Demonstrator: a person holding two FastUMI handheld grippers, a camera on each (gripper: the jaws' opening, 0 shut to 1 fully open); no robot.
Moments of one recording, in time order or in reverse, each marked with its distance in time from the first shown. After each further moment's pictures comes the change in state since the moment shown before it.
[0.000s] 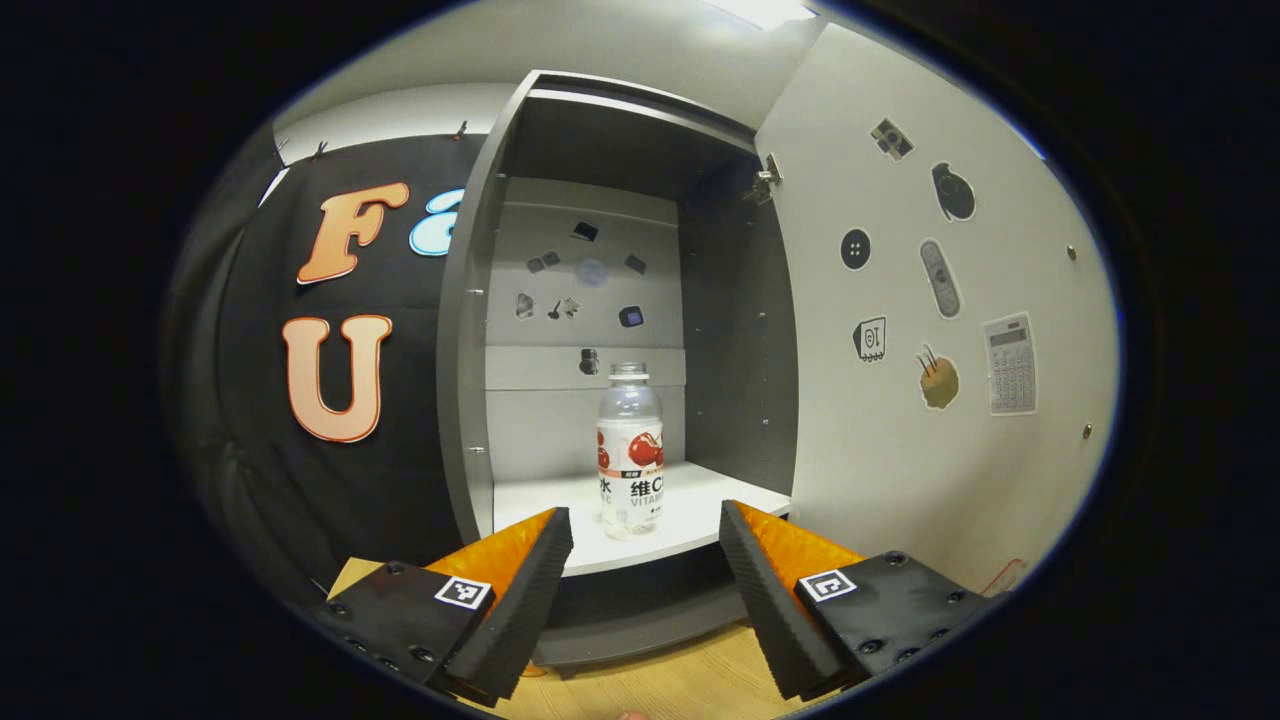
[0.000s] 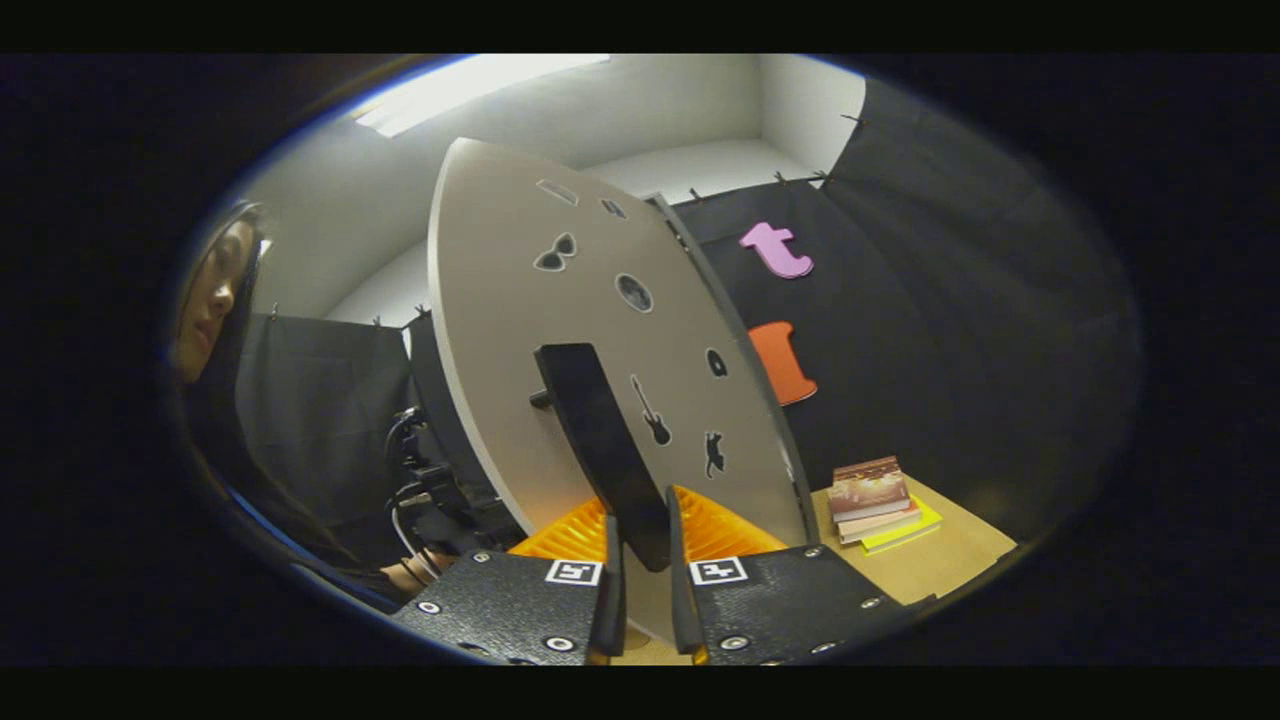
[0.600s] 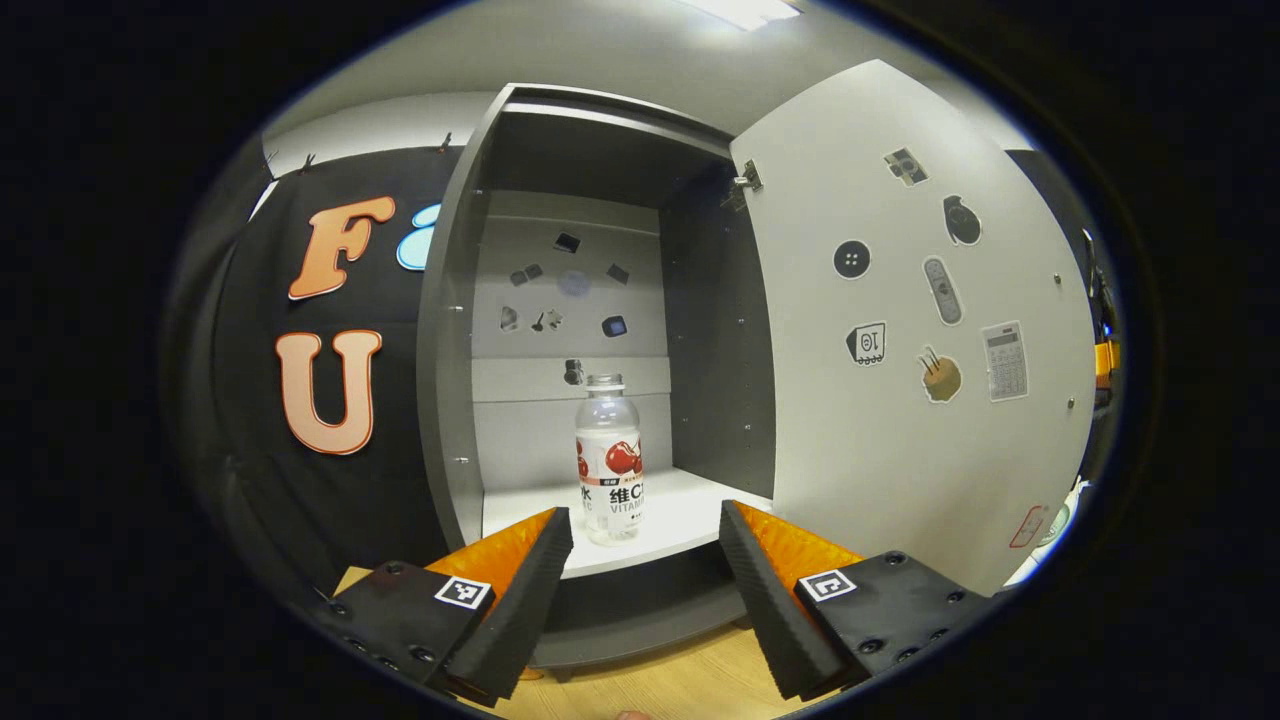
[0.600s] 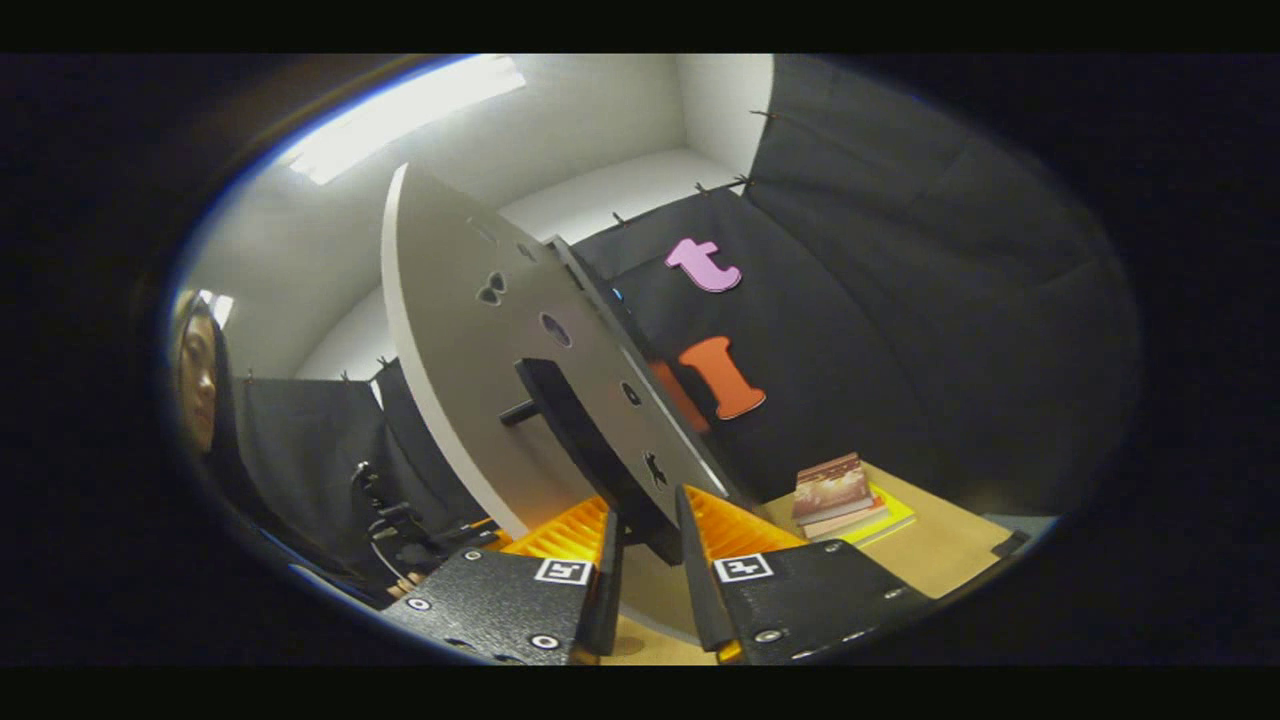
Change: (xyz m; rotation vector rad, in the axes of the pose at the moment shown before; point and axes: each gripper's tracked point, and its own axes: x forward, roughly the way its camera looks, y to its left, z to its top) left arm -0.007 -0.013 0.010 0.033 -0.029 -0.004; right arm -0.021 -0.063 0.023 0.204 -0.057 -0.006
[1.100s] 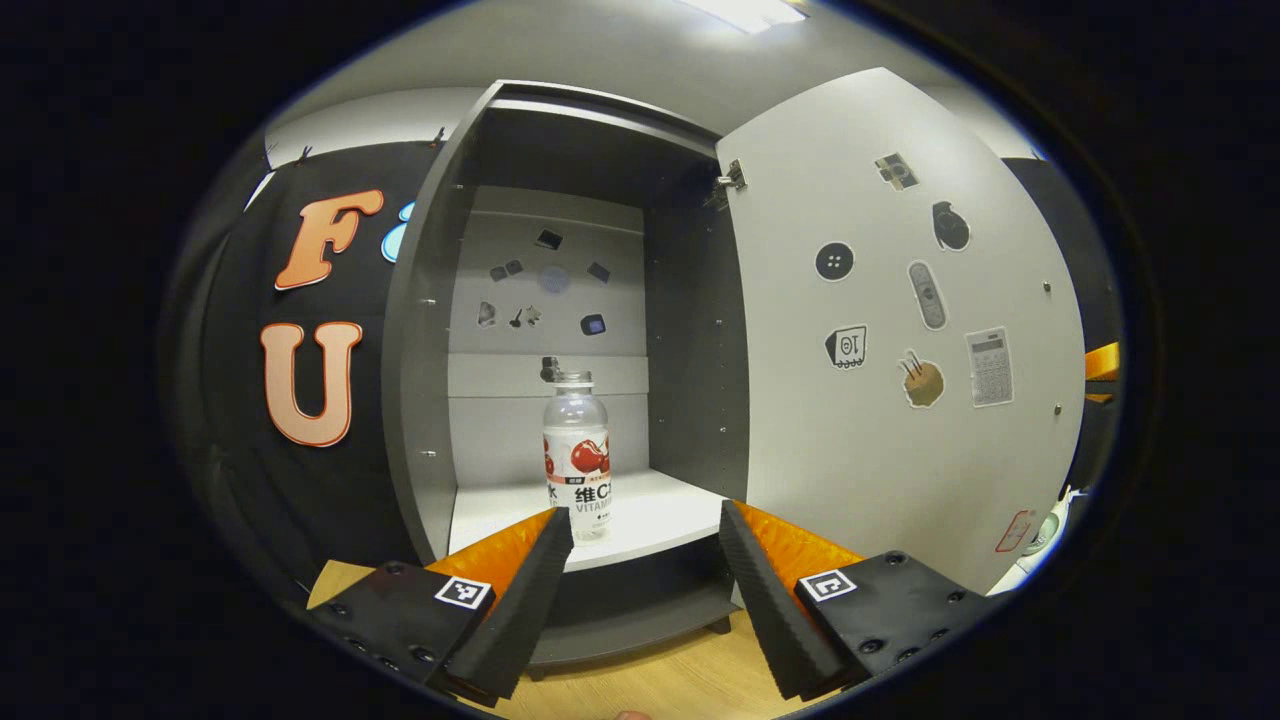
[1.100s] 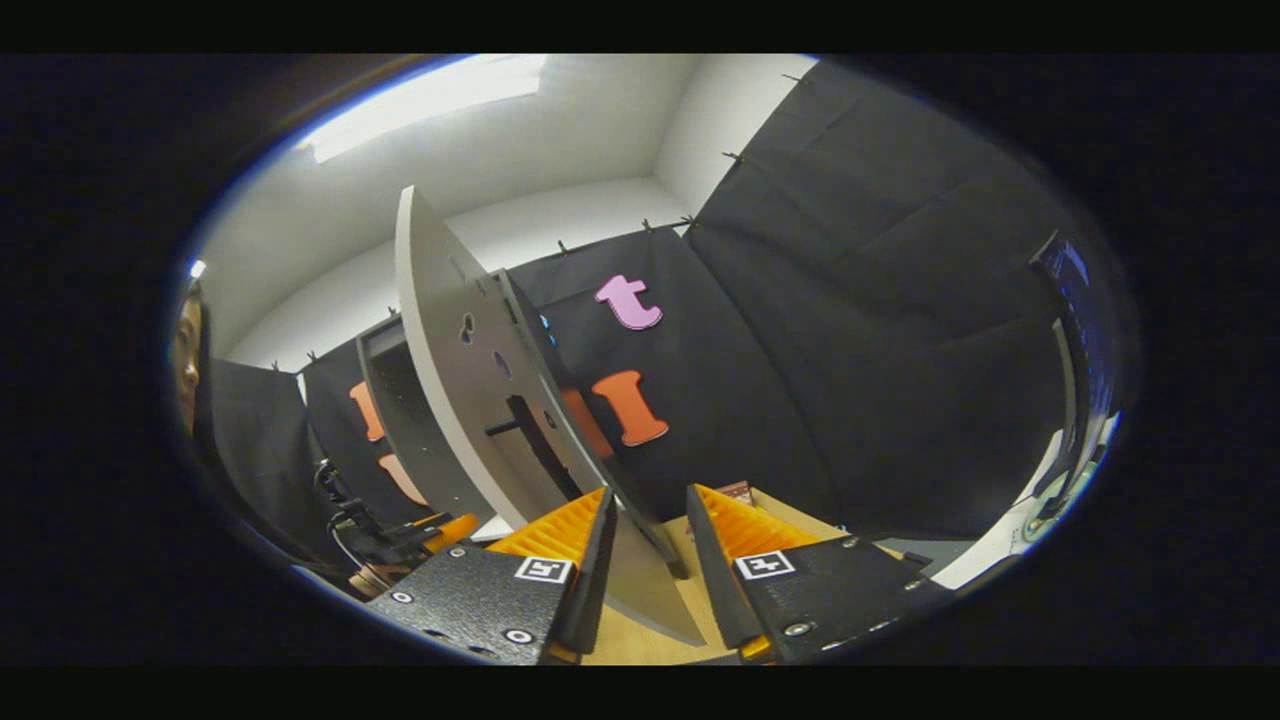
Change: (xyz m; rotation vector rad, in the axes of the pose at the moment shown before) left arm 0.007 -0.032 -0.006 -0.035 0.004 -0.058; right arm -0.096 -0.043 0.031 -0.217 -0.080 -0.312
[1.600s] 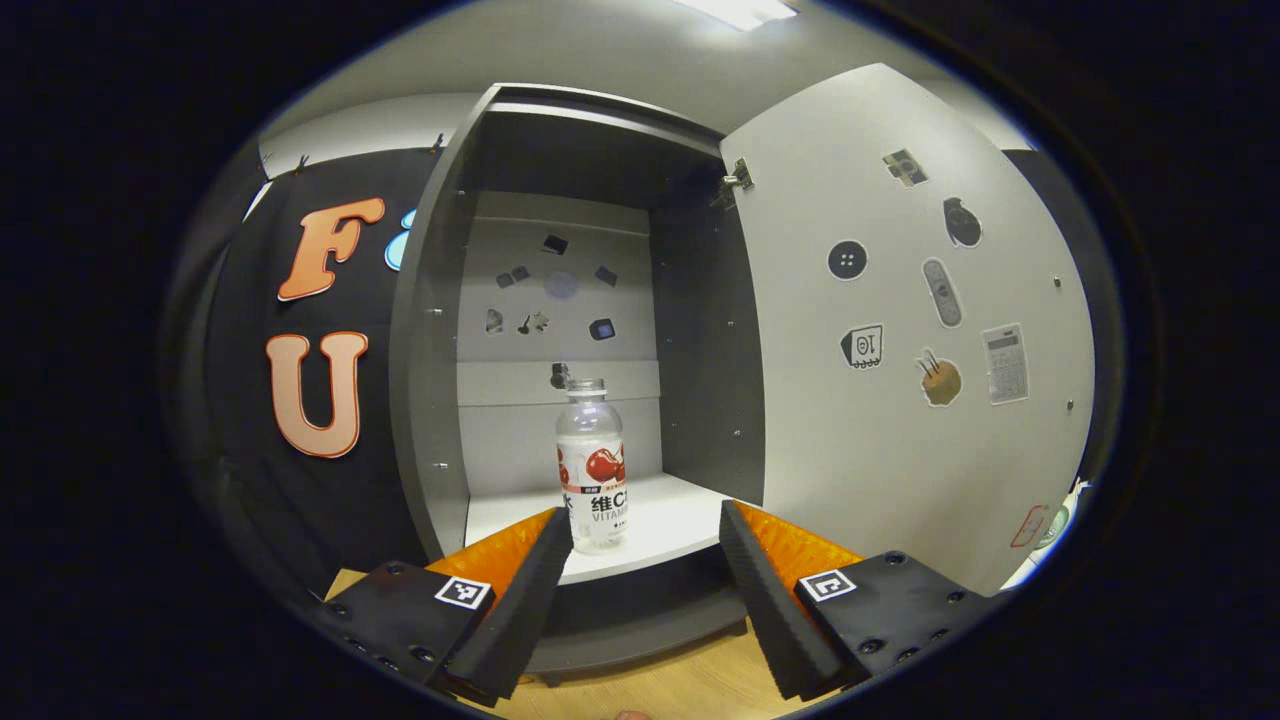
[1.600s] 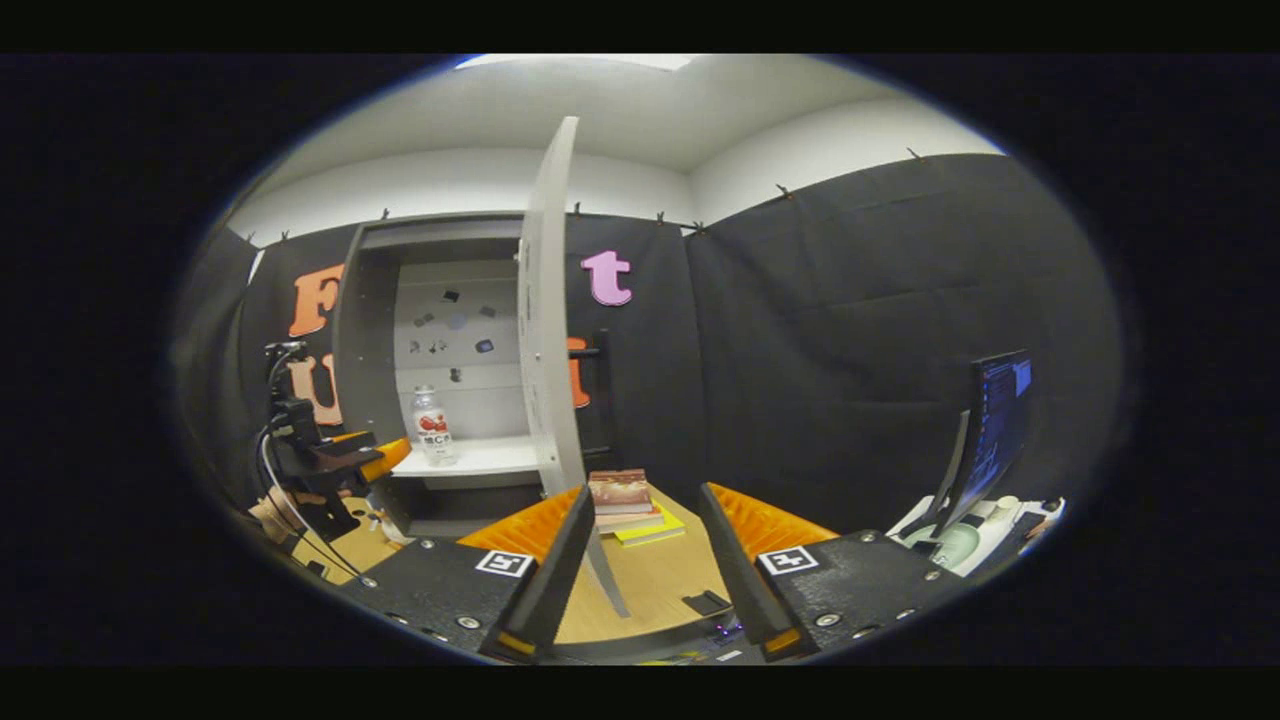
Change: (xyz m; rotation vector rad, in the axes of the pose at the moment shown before) left arm 0.009 0.020 0.006 0.033 -0.004 0.032; right arm -0.038 0.073 -0.053 -0.344 0.041 -0.248
